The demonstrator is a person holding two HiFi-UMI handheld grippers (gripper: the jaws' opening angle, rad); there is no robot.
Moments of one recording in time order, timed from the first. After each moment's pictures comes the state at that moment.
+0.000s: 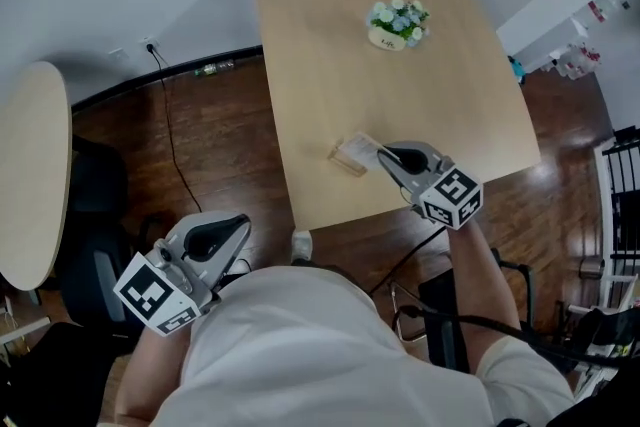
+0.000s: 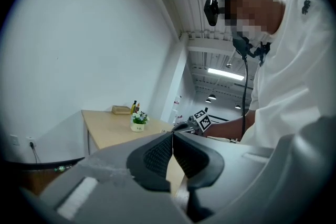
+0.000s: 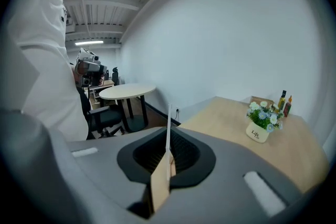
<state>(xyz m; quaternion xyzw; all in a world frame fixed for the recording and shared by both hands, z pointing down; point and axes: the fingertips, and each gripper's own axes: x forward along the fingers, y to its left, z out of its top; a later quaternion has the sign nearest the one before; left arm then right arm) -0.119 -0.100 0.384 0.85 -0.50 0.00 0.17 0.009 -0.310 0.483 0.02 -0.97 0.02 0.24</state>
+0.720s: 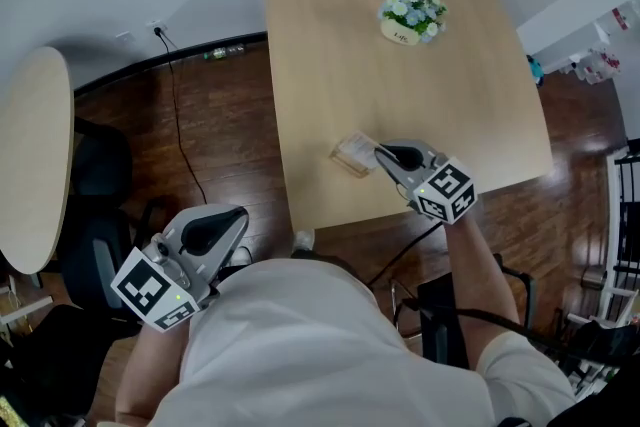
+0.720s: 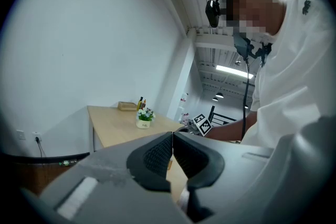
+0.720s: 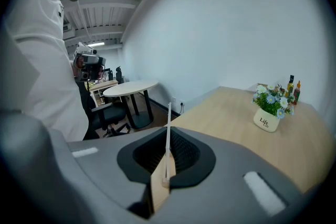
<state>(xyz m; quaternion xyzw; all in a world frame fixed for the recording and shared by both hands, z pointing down) -0.120 -0.129 0.395 0.82 -0.53 0.01 0.20 0.001 -0.334 0.534 -0.01 -0.96 0.05 0.27</state>
